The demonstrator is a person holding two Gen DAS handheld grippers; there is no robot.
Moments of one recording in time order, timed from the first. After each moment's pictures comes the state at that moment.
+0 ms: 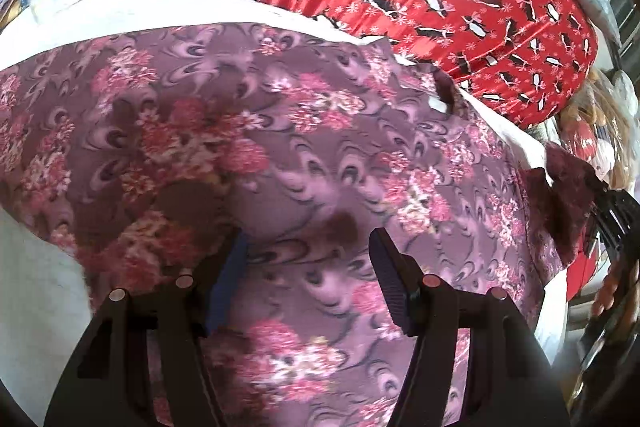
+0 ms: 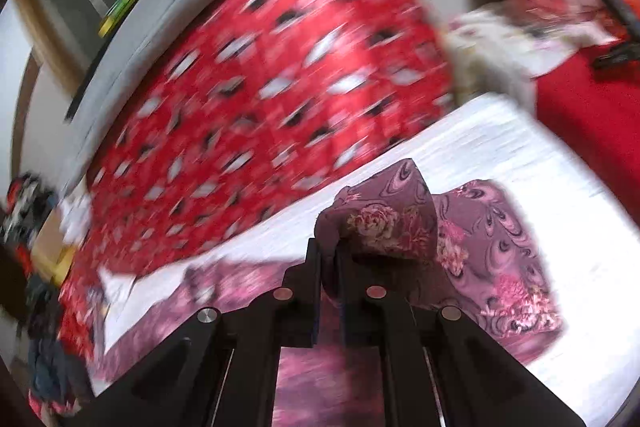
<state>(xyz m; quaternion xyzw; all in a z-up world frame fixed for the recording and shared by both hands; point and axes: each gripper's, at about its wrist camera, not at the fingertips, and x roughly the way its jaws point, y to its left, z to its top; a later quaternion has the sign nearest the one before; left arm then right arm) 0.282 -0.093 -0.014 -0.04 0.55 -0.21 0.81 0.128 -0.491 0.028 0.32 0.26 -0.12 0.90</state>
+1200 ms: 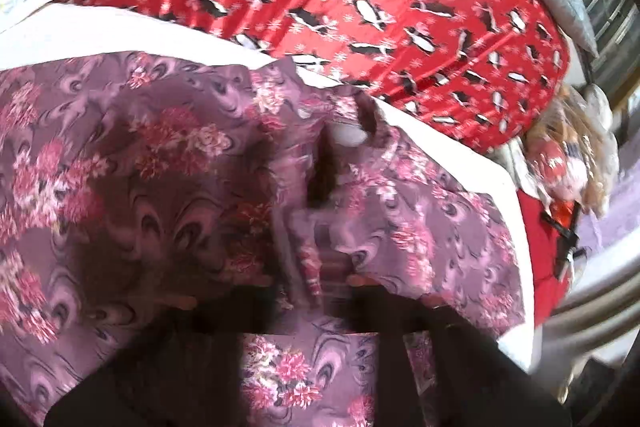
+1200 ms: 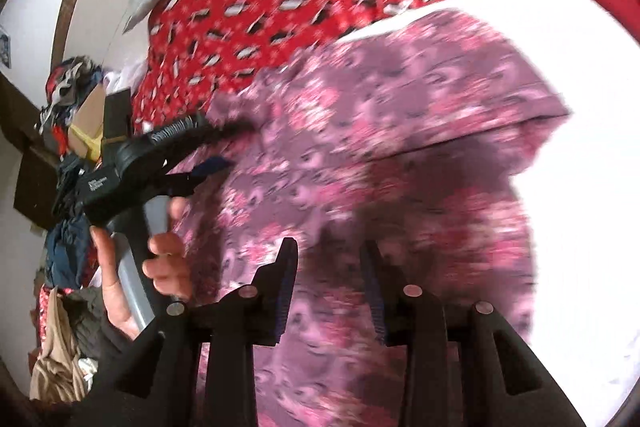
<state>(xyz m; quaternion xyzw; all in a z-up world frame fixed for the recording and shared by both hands) 0.291 -0.174 -0.003 -0.10 0.51 -0.26 0.81 0.047 -0.367 -0.031 0.30 0.38 0.00 0.87</state>
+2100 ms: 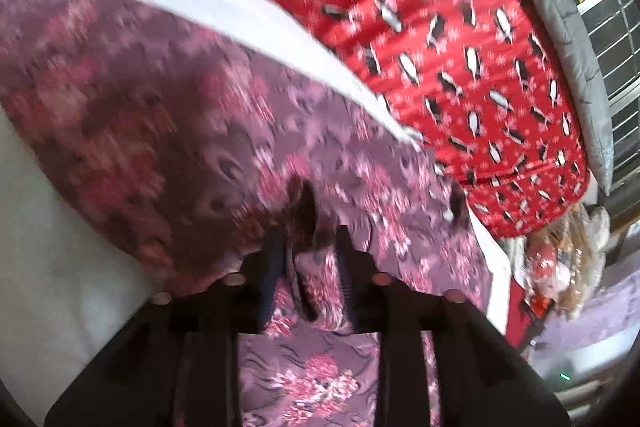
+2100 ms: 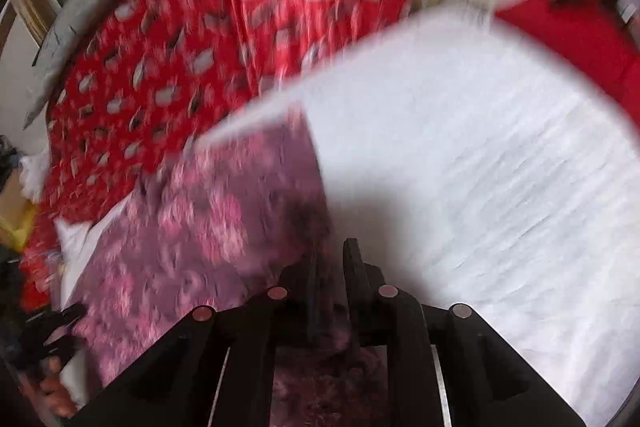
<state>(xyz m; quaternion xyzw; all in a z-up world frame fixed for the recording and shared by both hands) 0.299 -0.012 -0.008 -0.24 0.50 -0.15 0.82 0.079 -0.425 -0.029 0.30 0.30 -0.21 0.88</state>
